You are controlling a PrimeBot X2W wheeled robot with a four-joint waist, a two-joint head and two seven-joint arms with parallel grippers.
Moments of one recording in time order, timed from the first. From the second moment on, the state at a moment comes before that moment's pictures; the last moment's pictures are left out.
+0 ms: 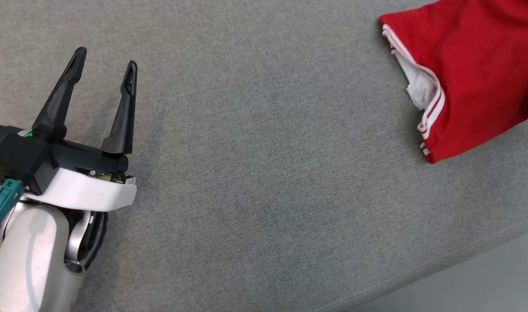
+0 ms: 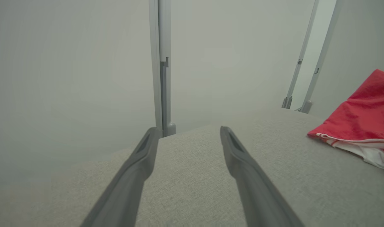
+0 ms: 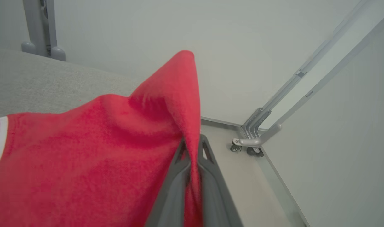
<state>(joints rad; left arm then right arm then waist) -0.39 0.32 -0.18 -0.09 -0.28 -0.02 -0.14 -0.82 -0.50 0.18 0.74 0.23 0.13 -0.26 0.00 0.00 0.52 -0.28</state>
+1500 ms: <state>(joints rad) -0.05 0.27 -0.17 0.10 -0.35 0.07 -0.22 -0.14 -0.17 0.04 0.25 0.19 0.13 -0.21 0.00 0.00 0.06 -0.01</state>
